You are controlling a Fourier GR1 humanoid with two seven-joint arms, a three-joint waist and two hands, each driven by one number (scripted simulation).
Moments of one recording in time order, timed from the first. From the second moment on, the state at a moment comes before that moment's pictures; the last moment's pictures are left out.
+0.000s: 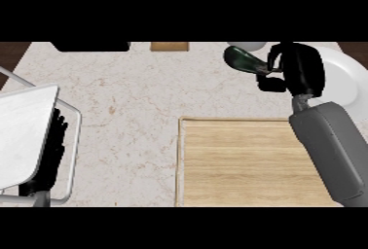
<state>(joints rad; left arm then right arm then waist) 0.05 0.30 -0.02 -1.54 0.14 0.27 0.03 -0.67 -0.34 0.18 -1.20 0.84 -0.26 0.34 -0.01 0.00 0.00</state>
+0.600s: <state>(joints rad) 0.02 0.32 -0.05 -1.52 0.16 0.26 0.04 -0.69 -0.43 -0.07 -1.02 0.75 -0.41 0.30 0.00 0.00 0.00</state>
